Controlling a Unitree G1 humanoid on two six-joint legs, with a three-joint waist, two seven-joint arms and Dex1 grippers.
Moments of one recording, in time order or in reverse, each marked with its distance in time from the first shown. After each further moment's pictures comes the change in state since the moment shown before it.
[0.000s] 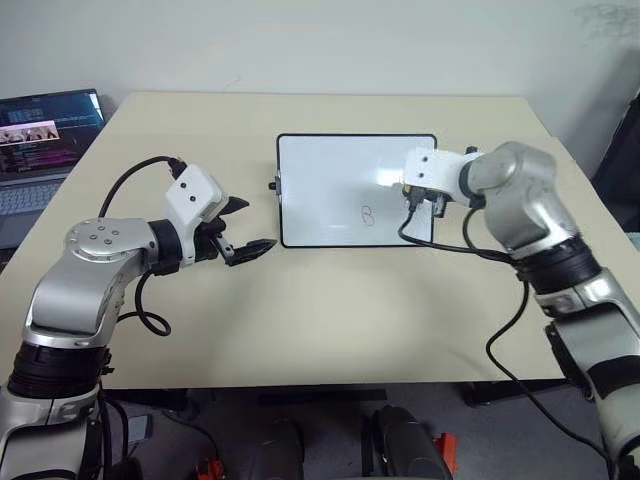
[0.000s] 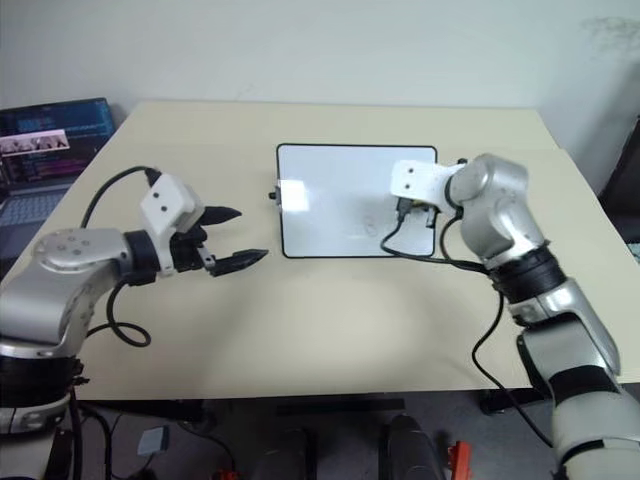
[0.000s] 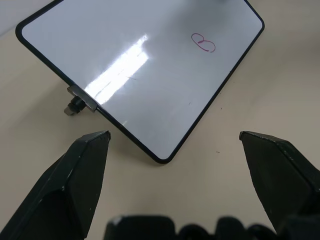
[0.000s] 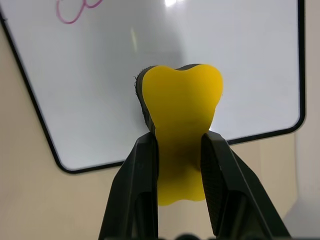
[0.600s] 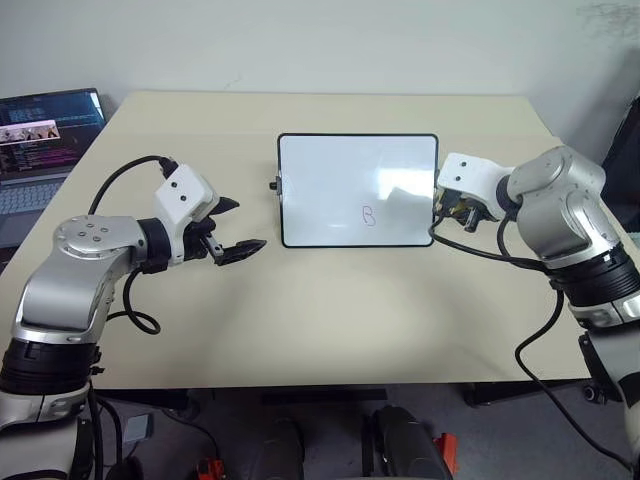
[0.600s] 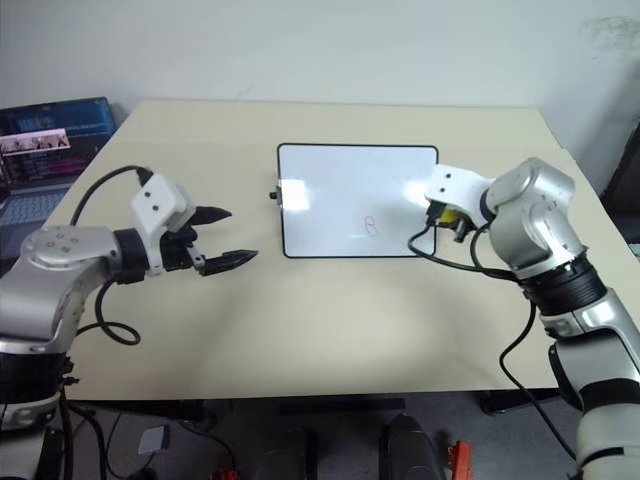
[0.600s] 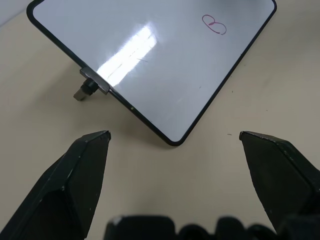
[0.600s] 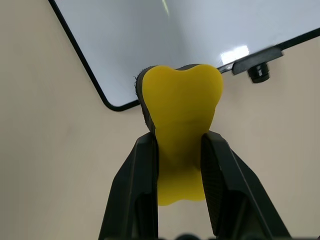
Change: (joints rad) left arm -0.004 0.029 0.000 0.041 0.021 -0.022 -0.030; right arm -0.003 -0.052 -0.006 -0.056 0.087 0.249 0.100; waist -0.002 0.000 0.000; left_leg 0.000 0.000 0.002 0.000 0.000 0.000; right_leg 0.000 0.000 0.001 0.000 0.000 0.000
